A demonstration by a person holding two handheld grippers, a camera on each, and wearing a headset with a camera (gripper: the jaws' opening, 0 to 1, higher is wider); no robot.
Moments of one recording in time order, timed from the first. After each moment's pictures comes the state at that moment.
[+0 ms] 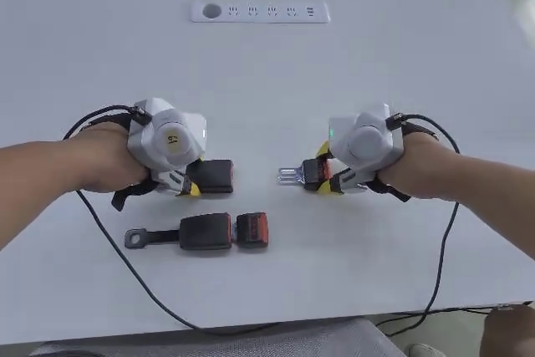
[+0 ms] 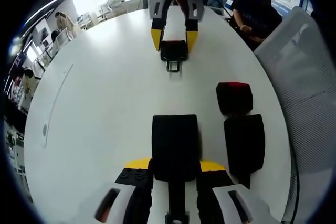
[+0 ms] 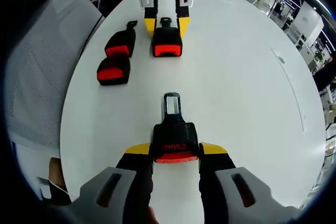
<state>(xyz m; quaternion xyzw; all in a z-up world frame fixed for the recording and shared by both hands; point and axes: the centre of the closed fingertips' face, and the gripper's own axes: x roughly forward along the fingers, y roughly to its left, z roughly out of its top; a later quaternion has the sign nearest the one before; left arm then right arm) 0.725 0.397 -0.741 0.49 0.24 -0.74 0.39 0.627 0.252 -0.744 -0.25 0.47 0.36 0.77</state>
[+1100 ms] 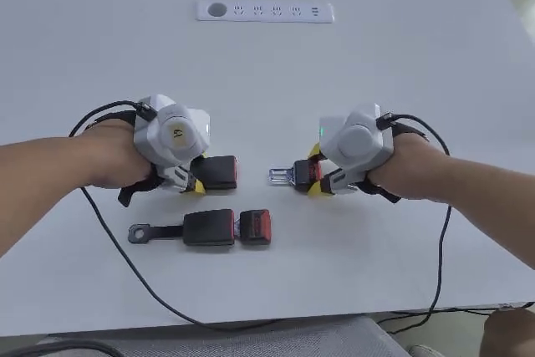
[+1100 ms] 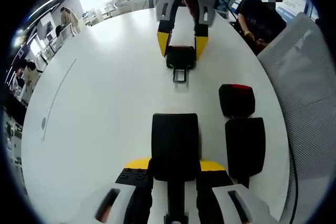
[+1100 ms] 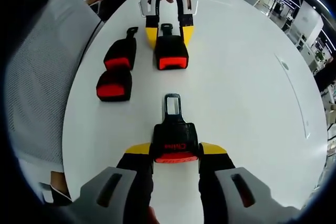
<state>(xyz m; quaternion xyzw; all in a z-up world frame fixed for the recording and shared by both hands) 0.725 0.398 -0.740 0.47 0.26 -0.74 0.41 0.640 0.280 -0.743 -0.25 0.46 0.36 0.77</state>
